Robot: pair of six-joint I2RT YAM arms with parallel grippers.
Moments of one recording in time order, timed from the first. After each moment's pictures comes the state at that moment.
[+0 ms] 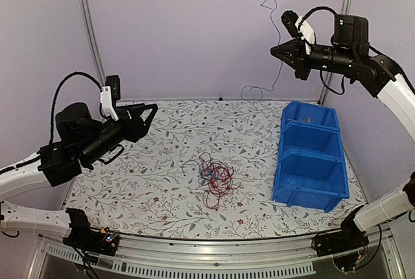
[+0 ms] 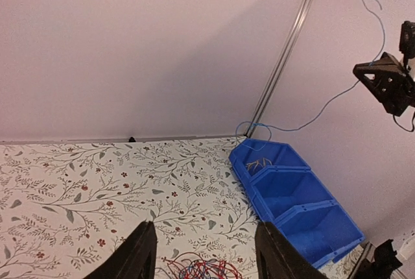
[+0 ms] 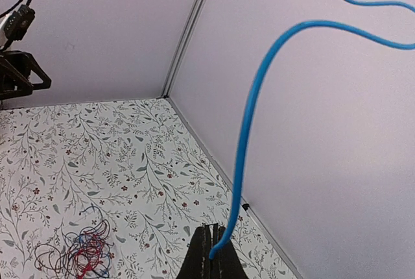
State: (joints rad) left arm -0.92 0.86 0.74 0.12 -0.33 -0.38; right arm 0.55 1.36 1.67 -0.50 -0.35 -0.46
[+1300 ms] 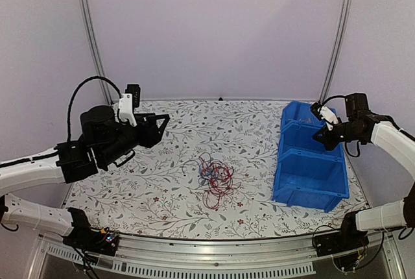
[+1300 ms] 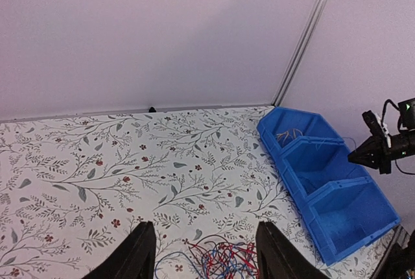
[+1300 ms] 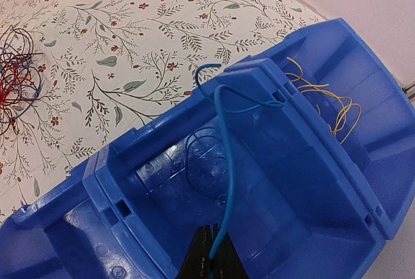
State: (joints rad) left arm -0.92 1.00 0.72 0.12 -0.39 -0.37; right arm 0.01 1.17 0.88 -0.55 -0.37 -0.56
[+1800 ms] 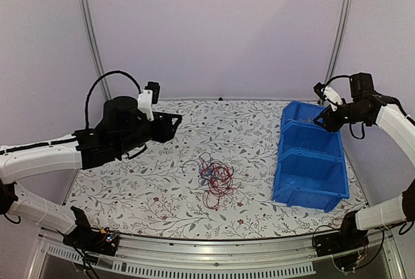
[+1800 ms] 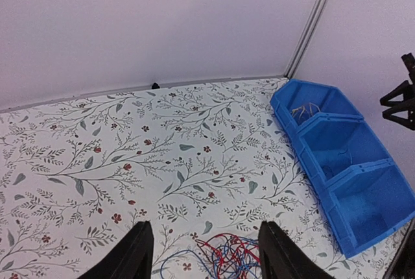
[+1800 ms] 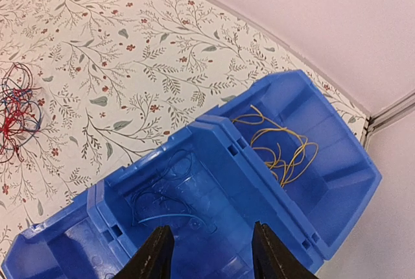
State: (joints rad) left arm -0.87 1.20 0.84 0.08 -0.32 -0.35; right arm 0.01 1.24 1.10 -0.67 -0.33 -0.56
